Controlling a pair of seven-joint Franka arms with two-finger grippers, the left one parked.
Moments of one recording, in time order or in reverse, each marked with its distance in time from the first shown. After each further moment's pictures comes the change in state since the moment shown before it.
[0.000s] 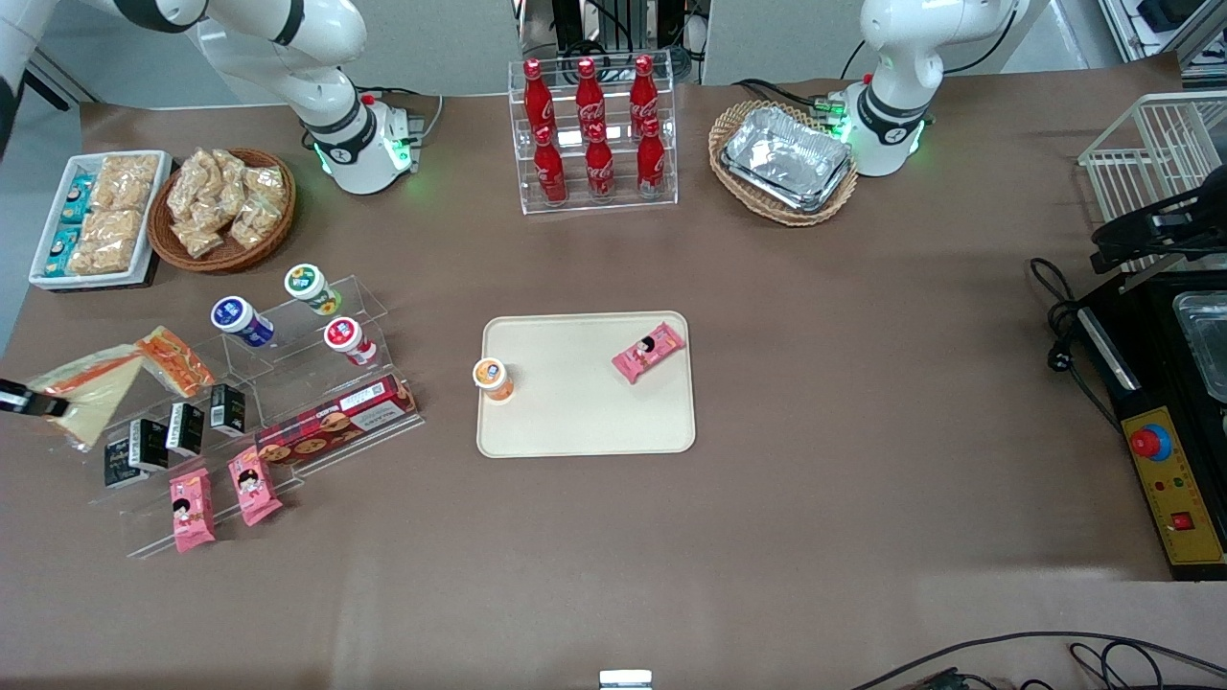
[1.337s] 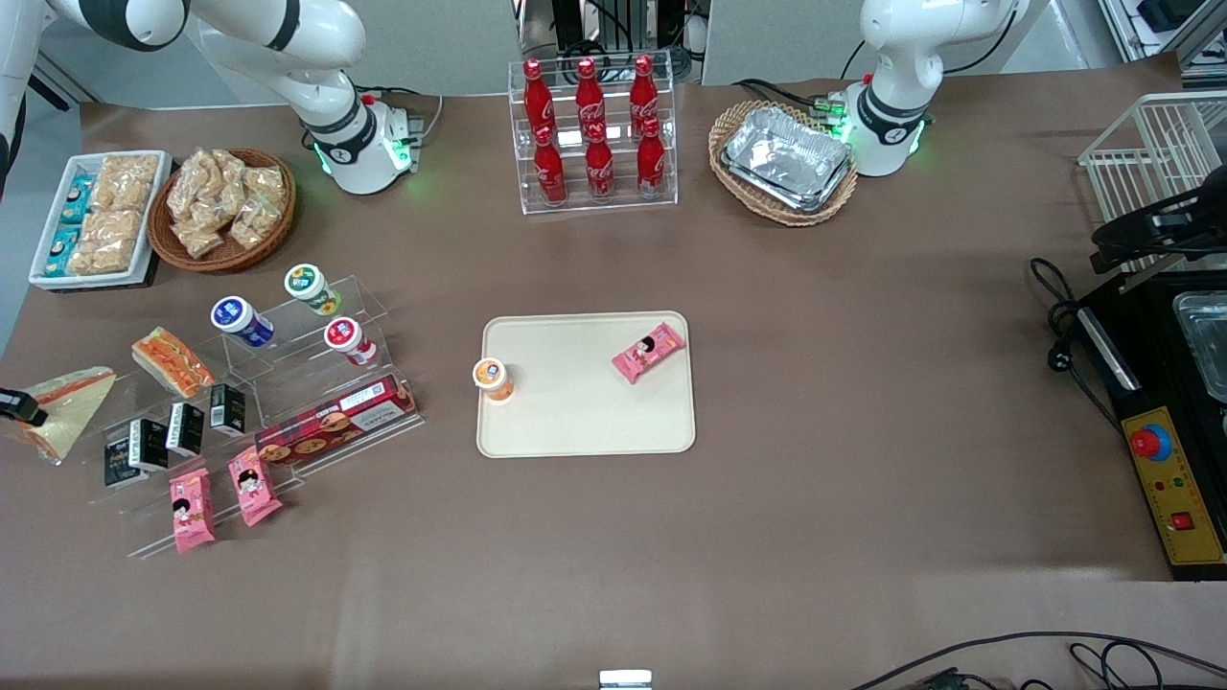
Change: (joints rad) arm -0.168 0.053 0.002 -0.205 0.075 0.406 -0.395
